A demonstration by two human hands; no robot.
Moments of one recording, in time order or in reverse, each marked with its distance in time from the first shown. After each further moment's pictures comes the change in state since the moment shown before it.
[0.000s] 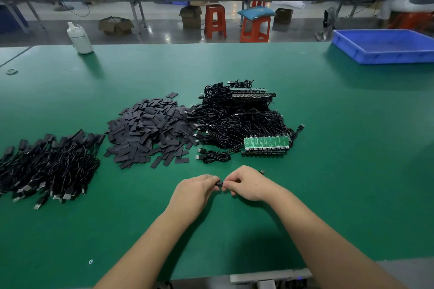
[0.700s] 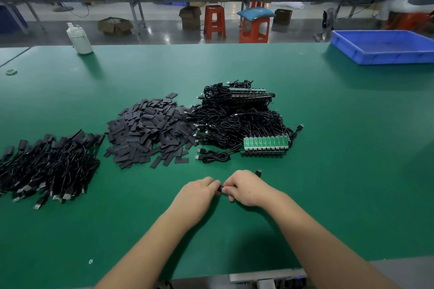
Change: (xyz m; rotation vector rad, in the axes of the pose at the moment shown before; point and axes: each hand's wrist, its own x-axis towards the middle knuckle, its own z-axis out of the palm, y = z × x) left_hand 0.001 0.001 0.008 0.234 -0.221 0.068; right_hand -0.007 -0.009 0.006 -0.217 -0.010 0.012
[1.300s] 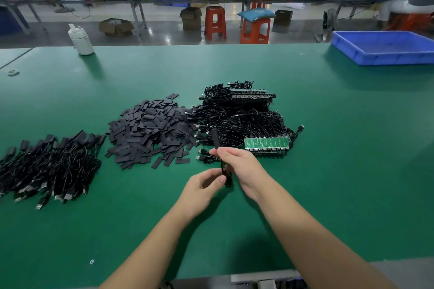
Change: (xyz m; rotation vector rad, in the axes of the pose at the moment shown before) left_hand 0.001 0.019 -0.021 -1.255 0.158 -0.322; right_hand 0.002 -0.035 -0.014 1.164 0.264 -0.071
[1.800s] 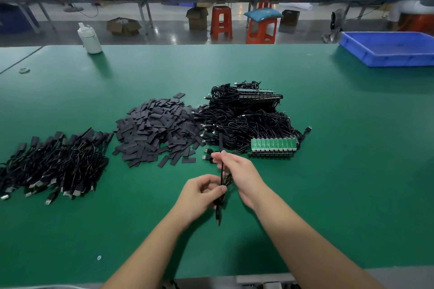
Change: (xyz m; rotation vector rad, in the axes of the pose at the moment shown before) left_hand -0.010 -0.013 -0.014 -0.092 0.035 -0.111; right_hand 0.009 0.026 0.018 -0.017 0.086 0.024
